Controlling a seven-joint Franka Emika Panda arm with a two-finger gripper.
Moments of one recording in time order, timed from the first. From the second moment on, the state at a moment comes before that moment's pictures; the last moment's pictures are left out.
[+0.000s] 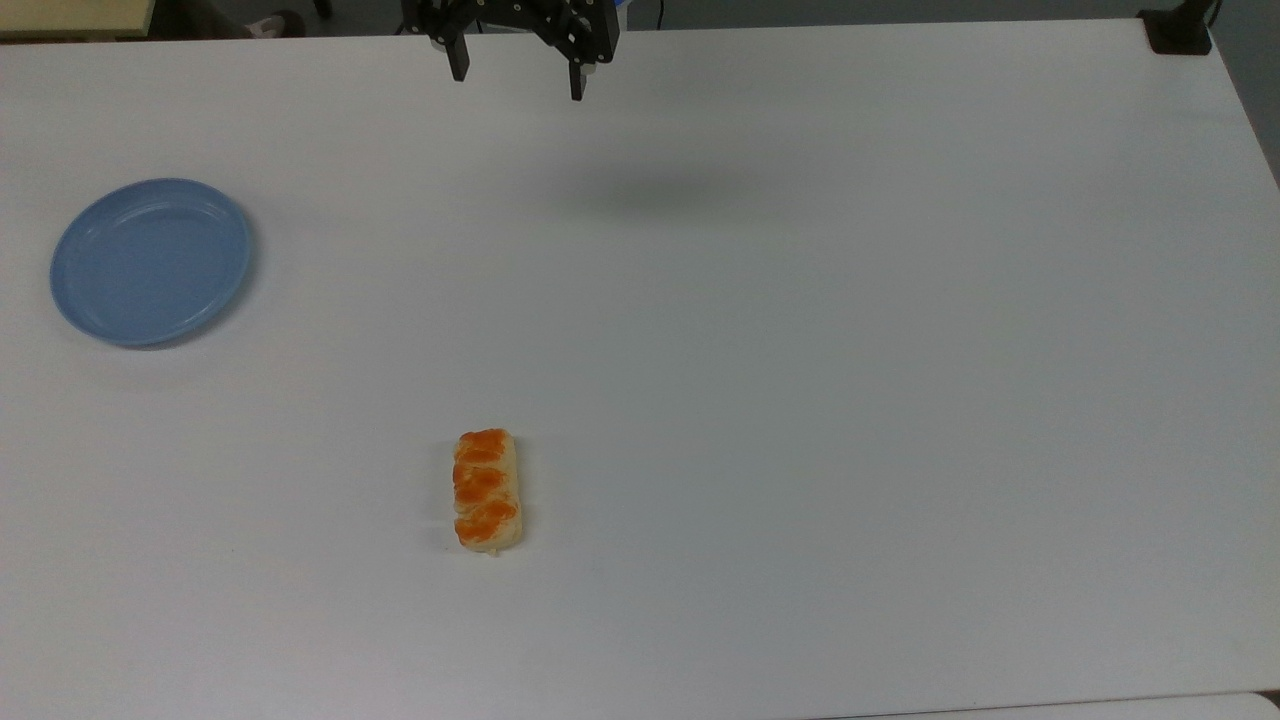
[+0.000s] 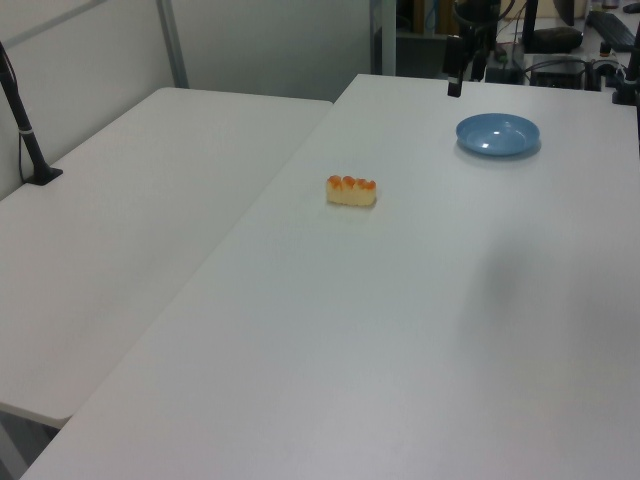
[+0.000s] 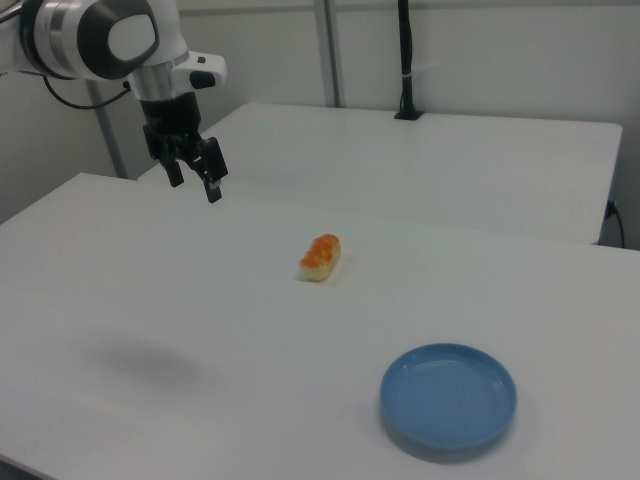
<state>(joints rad) 0.08 0.00 -0.05 -1.67 0.00 1.73 0.21</state>
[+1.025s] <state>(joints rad) 0.08 0.00 -0.06 -1.68 0.00 1.72 0.21</state>
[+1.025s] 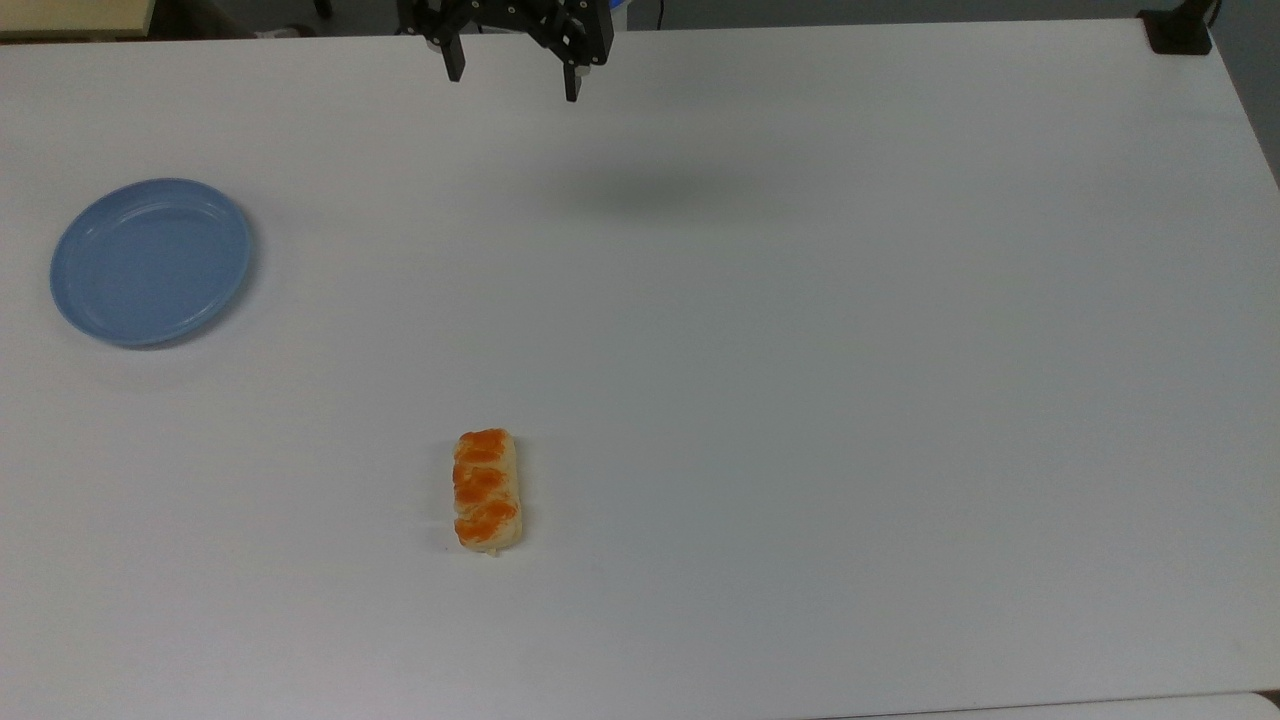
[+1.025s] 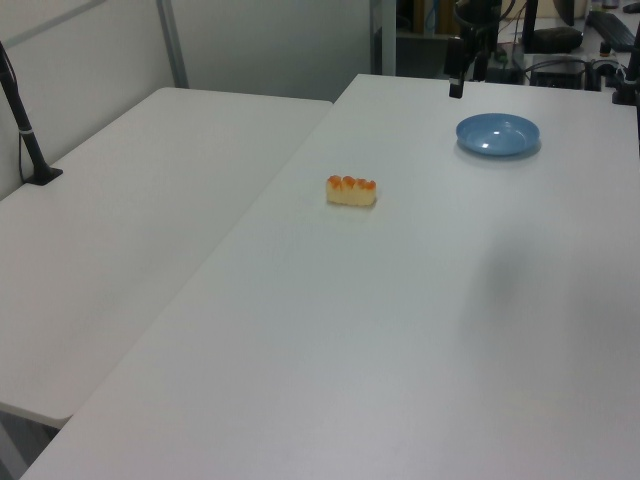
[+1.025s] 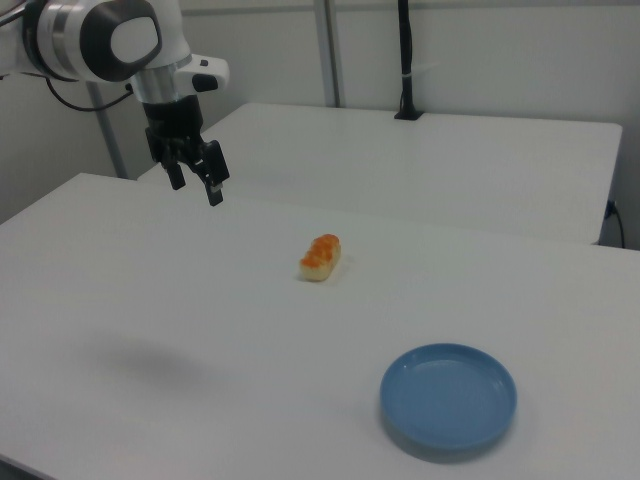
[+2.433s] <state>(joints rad) 0.03 0.11 -0.06 -1.68 -0.04 1.90 -0.03</state>
